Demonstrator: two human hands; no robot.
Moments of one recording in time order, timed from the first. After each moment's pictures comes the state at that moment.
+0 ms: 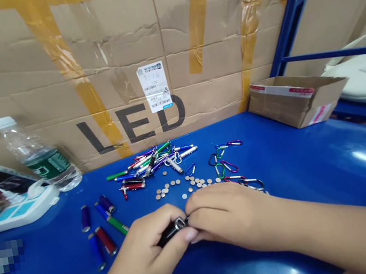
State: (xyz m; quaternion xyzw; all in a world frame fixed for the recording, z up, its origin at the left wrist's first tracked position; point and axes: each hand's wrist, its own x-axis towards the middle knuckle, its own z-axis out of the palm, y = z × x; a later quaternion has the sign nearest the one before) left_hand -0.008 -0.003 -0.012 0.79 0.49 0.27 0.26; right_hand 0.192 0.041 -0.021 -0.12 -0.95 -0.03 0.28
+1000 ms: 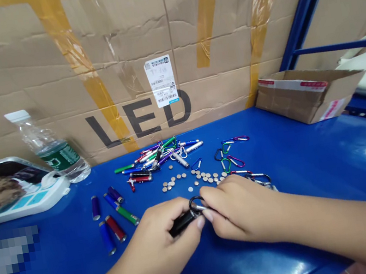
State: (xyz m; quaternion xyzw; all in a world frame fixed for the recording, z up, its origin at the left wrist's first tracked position) left_hand -0.002 -0.004 -0.012 0.79 0.50 0.24 0.26; right_hand 0.181 0.033 -0.009 -0.34 -0.94 -0.01 0.07
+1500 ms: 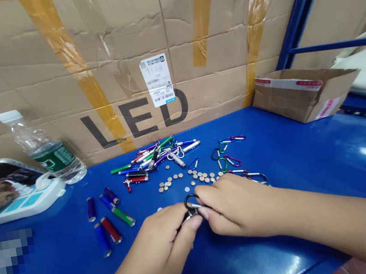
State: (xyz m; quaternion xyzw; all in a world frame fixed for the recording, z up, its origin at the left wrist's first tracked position) left_hand 0.005 -0.008 -0.013 0.82 0.47 0.26 0.21; right_hand 0.183 0.037 -0.007 -0.34 -0.94 0.05 0.06
